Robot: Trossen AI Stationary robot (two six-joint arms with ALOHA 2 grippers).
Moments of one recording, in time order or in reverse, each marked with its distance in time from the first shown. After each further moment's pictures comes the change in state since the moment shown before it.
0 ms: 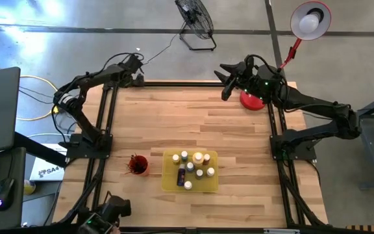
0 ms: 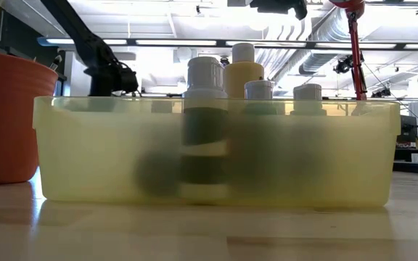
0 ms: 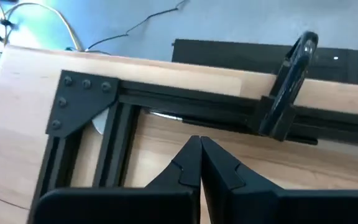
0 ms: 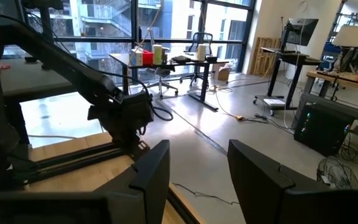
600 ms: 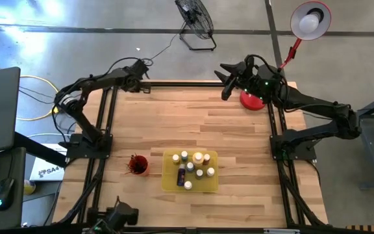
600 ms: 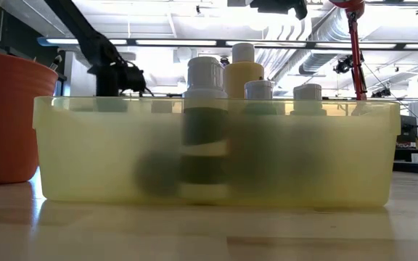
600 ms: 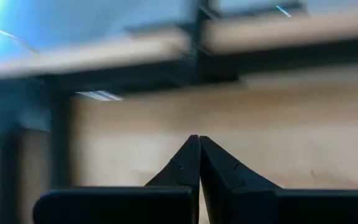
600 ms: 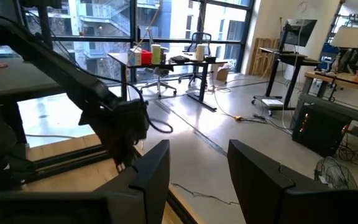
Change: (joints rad) left arm -0.090 -0.007 -0.026 0.027 0.132 0.135; right arm -0.001 0.000 0.000 0.000 0.003 -0.007
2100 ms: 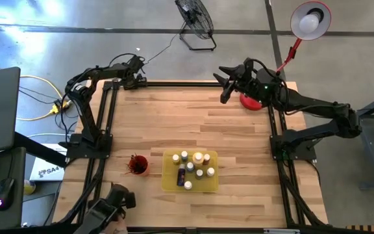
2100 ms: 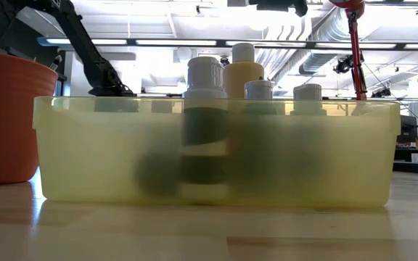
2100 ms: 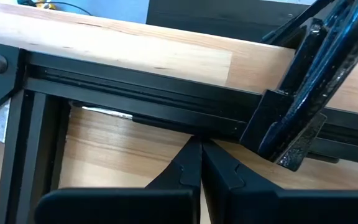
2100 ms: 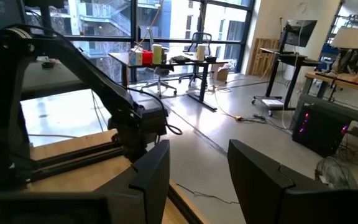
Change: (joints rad) left arm 0.174 0.226 0.085 0.049 0.054 -0.140; right arm 0.058 0.000 0.000 -0.001 0.061 0.002
